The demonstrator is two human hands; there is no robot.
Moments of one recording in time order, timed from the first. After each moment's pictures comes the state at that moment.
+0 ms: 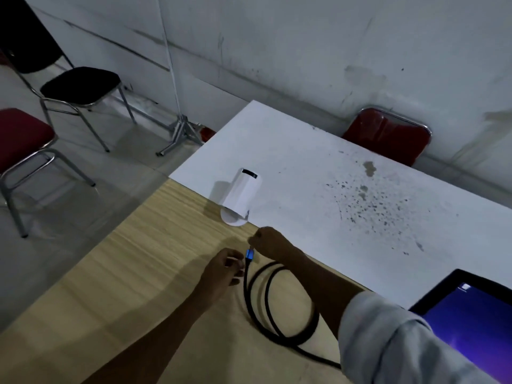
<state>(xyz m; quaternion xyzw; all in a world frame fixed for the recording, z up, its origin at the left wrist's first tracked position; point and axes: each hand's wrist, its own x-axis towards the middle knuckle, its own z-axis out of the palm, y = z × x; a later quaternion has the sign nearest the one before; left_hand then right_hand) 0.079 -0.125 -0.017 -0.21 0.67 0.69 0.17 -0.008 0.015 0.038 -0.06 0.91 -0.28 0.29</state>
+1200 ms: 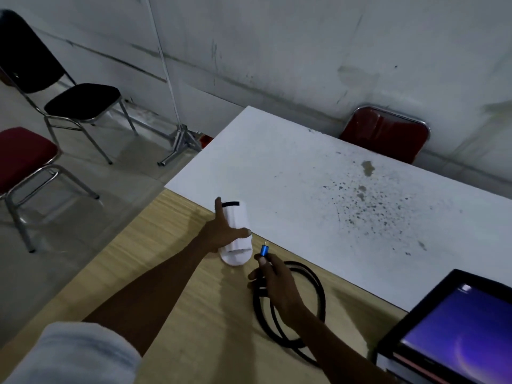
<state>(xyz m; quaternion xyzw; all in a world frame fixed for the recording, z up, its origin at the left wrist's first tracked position) -0.032 -0.137 0.024 -0.16 0.86 0.44 0.21 0.072 0.039 0.033 0.13 0.67 -0.69 0.23</state>
